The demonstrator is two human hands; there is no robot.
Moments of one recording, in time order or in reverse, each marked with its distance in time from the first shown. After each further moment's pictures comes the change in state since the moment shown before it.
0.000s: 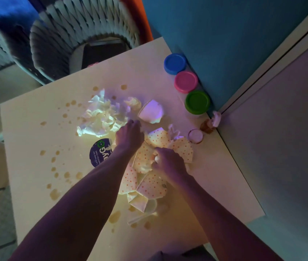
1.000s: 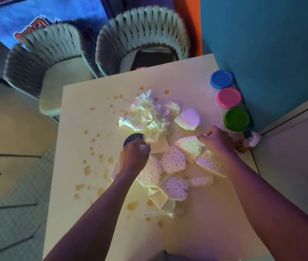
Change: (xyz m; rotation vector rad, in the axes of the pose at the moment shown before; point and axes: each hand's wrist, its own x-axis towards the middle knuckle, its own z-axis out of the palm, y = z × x) left_hand -0.111 -0.055 -0.027 -0.462 0.226 -0.437; right_hand 0.088 0.040 -0.061 0.036 0.131 0.209
